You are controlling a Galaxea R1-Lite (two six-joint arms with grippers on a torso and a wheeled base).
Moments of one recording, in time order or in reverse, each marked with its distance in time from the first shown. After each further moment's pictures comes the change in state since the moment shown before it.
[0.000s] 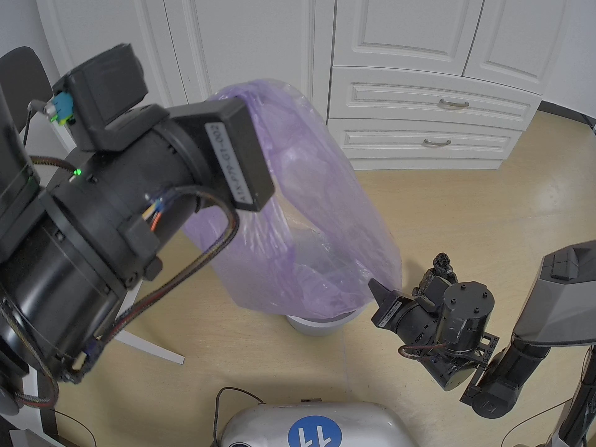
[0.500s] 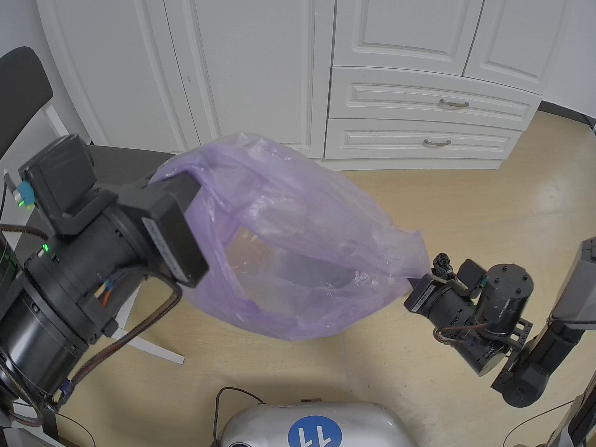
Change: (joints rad) left arm 0.029 -0.116 0.207 -0.003 0.006 -0.041; right arm -0.089 -0.131 0.078 0.000 0.078 -0.059
